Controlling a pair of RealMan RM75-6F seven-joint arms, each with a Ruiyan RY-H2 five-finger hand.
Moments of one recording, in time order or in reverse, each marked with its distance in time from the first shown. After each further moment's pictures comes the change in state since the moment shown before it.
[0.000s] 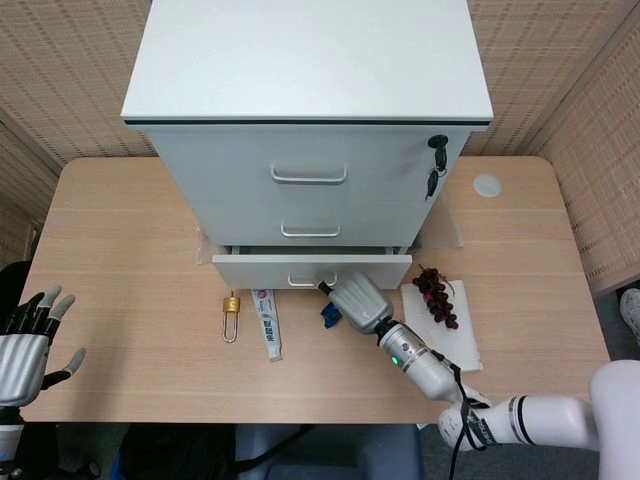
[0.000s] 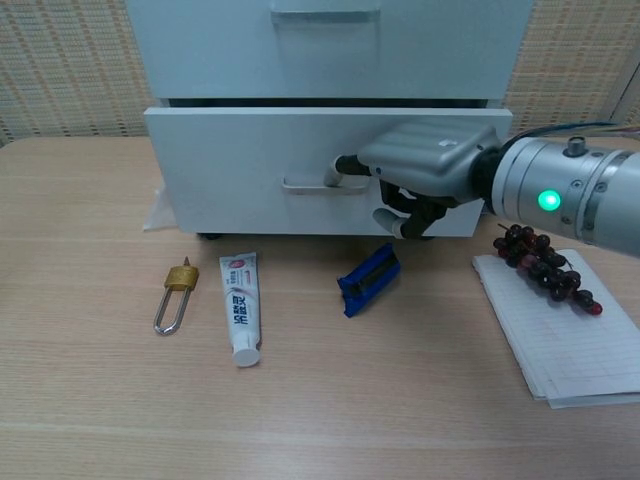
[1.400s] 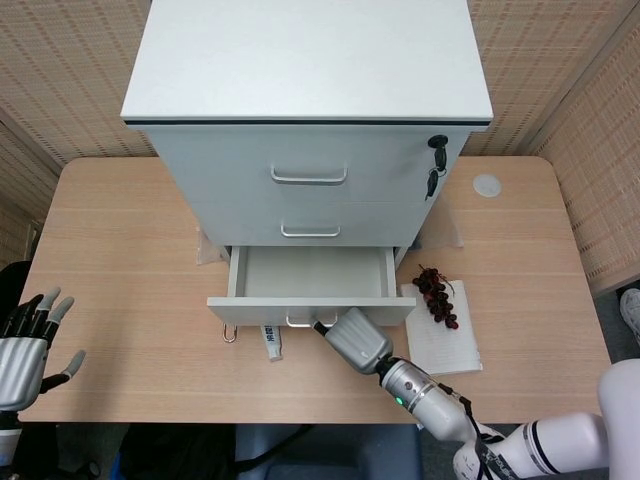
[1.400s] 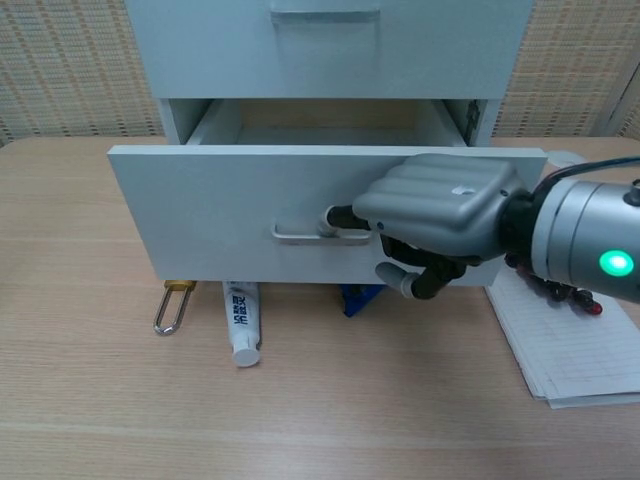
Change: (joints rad) left arm 0.012 0.001 0.010 0.005 0.028 0.024 -0.008; right arm -0.001 0.056 -0.138 -0.258 -0.005 0.099 -0.130
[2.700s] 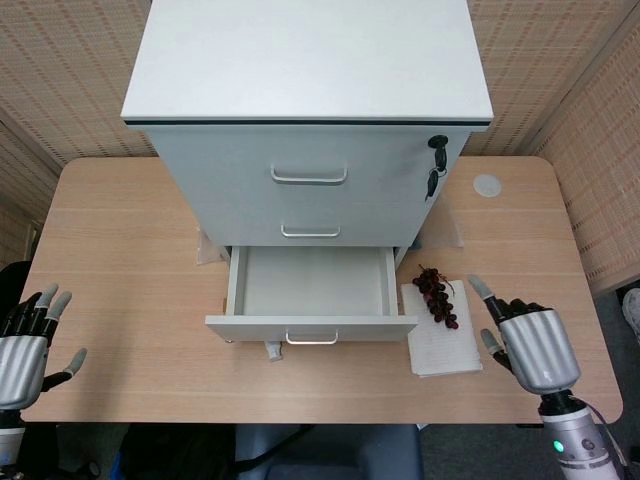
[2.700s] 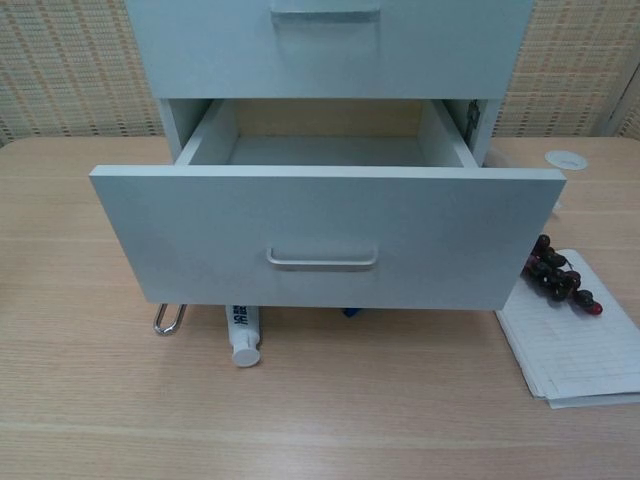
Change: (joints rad) left arm 0.003 0.010 -0.014 -0.085 -0.037 -0.002 0.055; right arm -0.558 0.383 -0.159 -0.041 -0.493 0.641 0.404
